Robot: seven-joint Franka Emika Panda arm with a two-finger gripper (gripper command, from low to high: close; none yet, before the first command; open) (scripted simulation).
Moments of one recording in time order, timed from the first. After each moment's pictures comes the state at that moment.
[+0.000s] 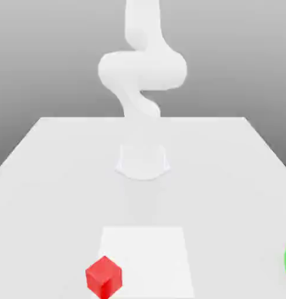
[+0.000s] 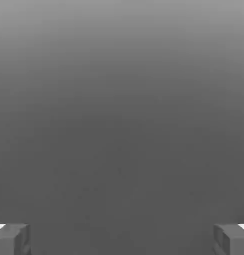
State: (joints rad) arm -0.04 -0.71 0.02 -2.31 -0.01 2.33 0.86
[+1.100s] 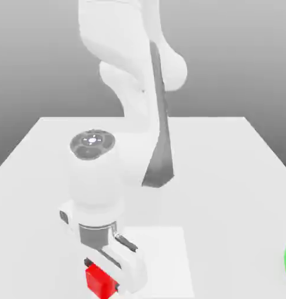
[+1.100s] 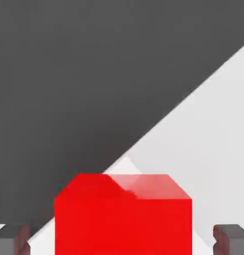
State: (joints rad) arm -0.22 0.38 0.05 -2.44 -0.06 2.81 1.41
